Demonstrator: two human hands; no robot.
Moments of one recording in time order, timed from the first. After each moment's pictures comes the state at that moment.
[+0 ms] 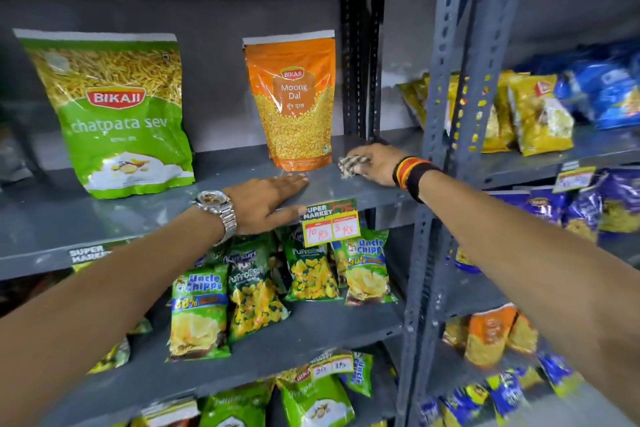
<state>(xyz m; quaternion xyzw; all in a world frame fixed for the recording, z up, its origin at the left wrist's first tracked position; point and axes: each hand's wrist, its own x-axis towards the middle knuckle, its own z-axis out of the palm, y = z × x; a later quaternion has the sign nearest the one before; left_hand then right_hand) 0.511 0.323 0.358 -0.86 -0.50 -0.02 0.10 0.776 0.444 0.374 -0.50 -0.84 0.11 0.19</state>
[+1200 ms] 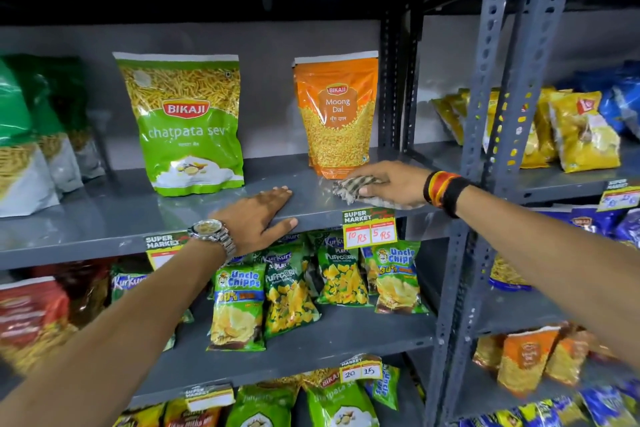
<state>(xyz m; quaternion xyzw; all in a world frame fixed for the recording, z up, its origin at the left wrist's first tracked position) 0.437 0.275 0.334 -0.79 -0.59 -0.08 0.13 0.744 0.379 0.390 -0.38 -0.91 0.14 0.12</state>
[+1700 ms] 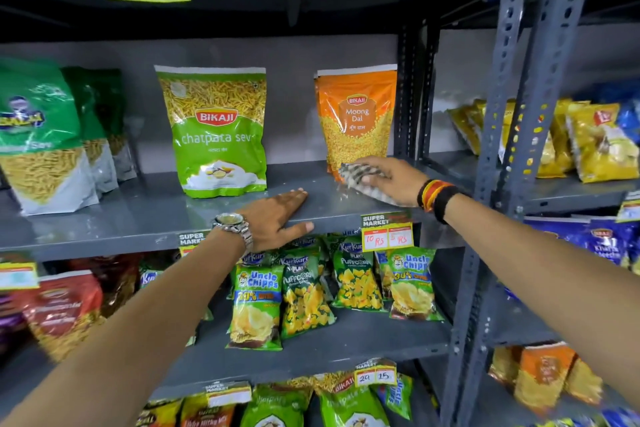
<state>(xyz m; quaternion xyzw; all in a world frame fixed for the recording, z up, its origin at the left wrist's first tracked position) 0.433 0.259 0.349 -0.79 -0.60 -0.06 0.12 0.711 0.368 0.390 -0.36 -0.87 0.20 0.26</state>
